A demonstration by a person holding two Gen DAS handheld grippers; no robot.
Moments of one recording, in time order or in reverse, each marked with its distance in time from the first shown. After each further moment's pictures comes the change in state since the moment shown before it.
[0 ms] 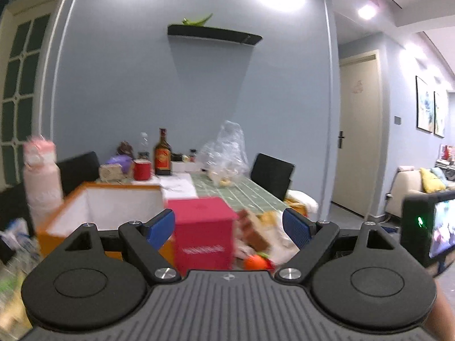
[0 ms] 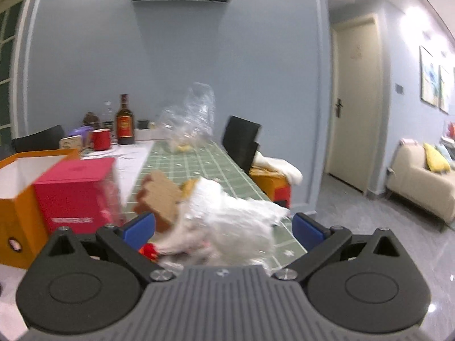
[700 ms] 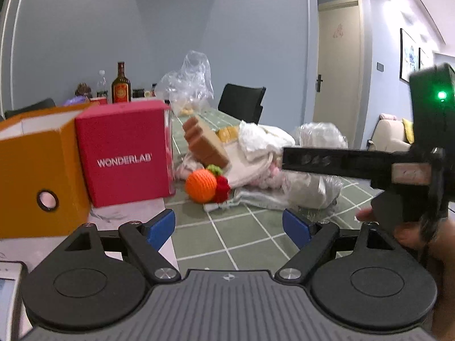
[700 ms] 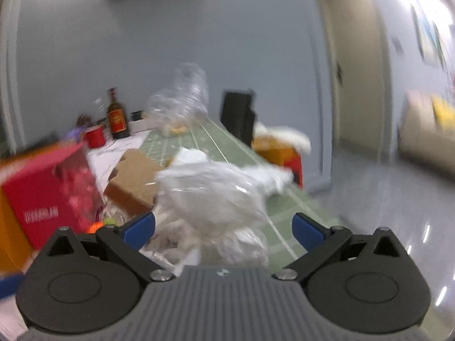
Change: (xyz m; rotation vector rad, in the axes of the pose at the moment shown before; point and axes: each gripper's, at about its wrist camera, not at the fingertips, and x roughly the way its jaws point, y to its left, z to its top) left arm 0.096 -0.046 -0.094 0.042 0.235 -0.098; right arm 0.062 -0.009 -0.033 0.004 0.047 0.034
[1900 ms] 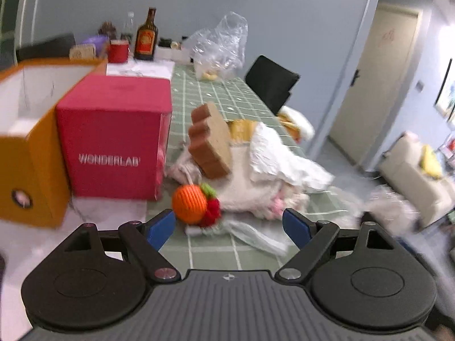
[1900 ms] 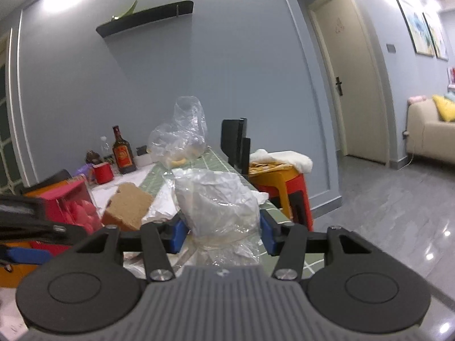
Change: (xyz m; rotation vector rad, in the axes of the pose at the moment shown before) left arm 0.055 -0.009 0.078 -0.235 0.186 0.084; right arm -0.031 -0.082 -0.007 0.231 -0.124 0.134
